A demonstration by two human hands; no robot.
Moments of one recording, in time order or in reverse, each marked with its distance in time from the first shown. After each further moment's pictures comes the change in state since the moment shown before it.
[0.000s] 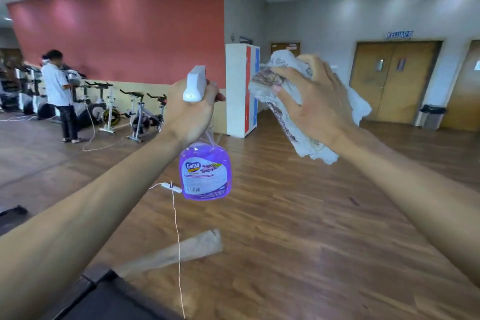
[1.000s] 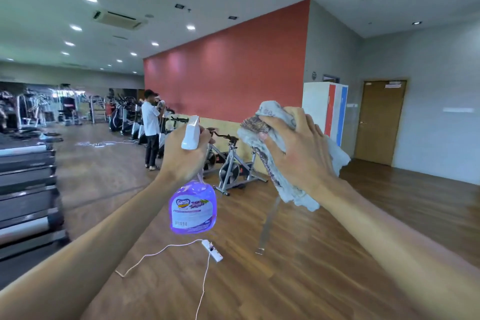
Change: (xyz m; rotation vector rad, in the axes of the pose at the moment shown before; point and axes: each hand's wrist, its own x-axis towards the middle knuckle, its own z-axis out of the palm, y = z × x) left_hand 0.407 -0.348 0.199 0.300 0.325 -0.100; right_hand 0.286 0.205 0.539 0.379 0.031 -0.137
